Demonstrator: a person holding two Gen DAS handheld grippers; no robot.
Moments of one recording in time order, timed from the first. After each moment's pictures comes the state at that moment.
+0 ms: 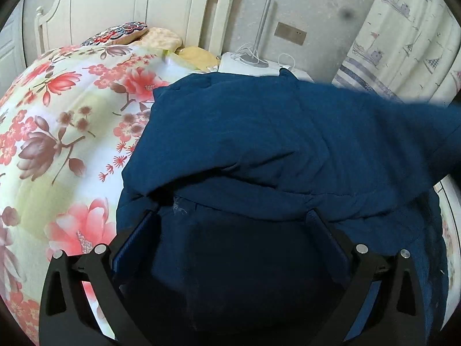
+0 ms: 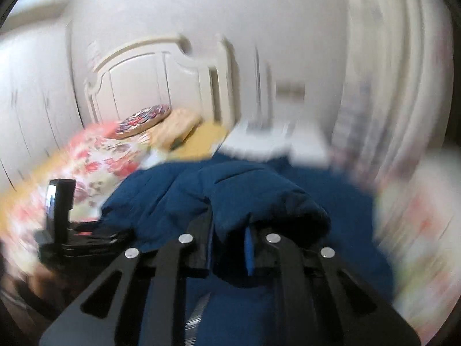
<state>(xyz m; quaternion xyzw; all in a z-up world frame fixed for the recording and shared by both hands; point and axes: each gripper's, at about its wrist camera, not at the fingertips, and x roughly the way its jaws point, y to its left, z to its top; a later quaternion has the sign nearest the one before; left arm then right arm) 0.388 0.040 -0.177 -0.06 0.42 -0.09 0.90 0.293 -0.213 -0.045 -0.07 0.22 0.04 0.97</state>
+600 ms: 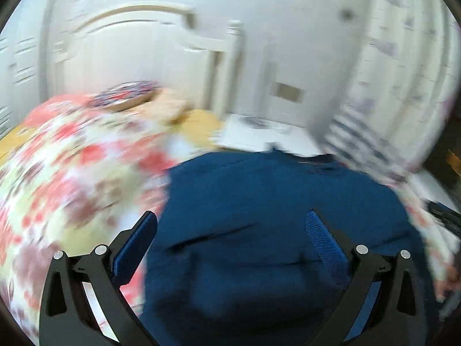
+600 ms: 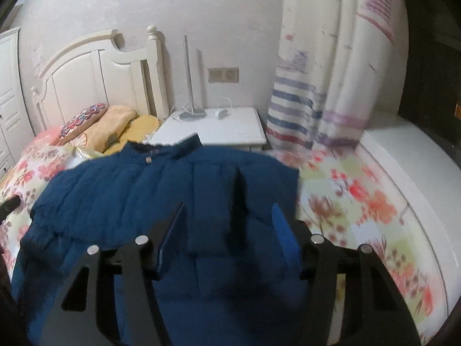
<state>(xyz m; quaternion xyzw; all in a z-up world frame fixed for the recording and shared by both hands) 0.359 0.024 -0.093 -0.06 0.30 -0.10 0.95 0.325 -0.331 -0.088 0.04 0.28 -0.05 0.96</state>
